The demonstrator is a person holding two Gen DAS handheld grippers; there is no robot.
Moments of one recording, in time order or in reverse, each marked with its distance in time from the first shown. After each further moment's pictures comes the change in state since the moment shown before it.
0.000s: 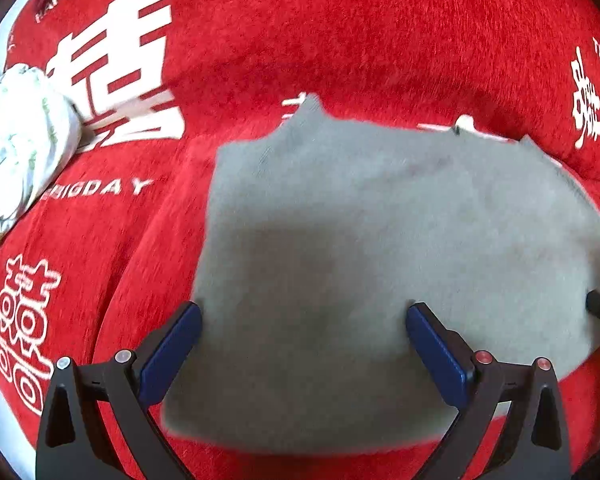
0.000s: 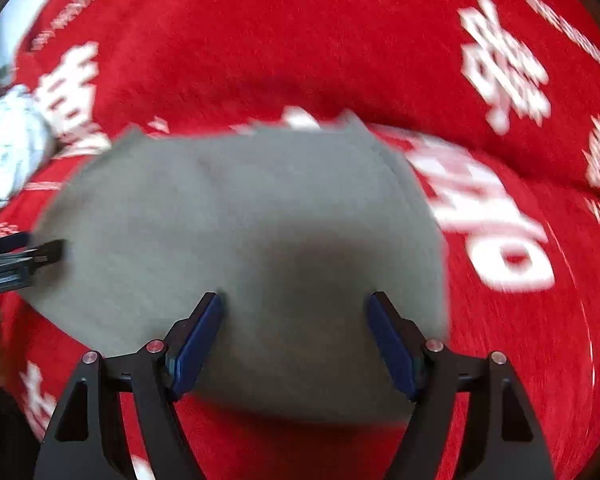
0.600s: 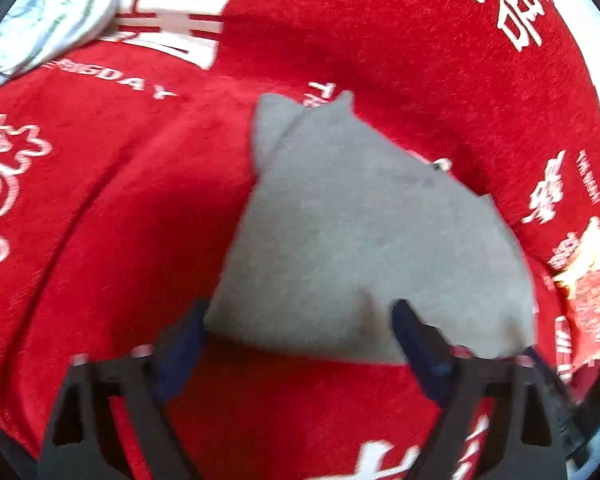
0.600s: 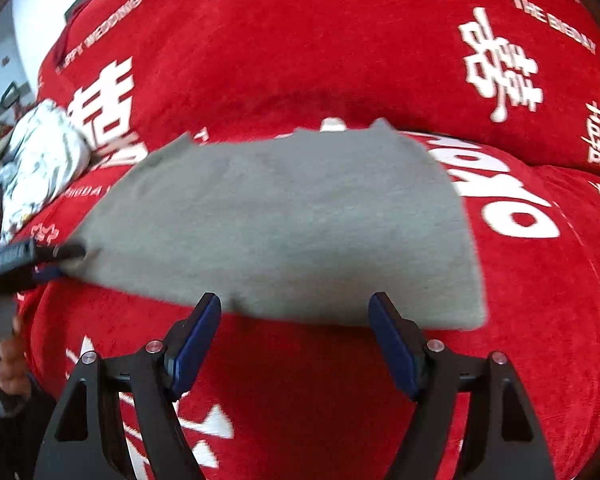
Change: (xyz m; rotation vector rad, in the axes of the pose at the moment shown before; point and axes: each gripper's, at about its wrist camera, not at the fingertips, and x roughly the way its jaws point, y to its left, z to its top) left arm -0.015 0.067 -0.030 -0.340 0.053 -0.348; right arm -0.045 0.047 -0.035 -0.008 -0.083 0.115
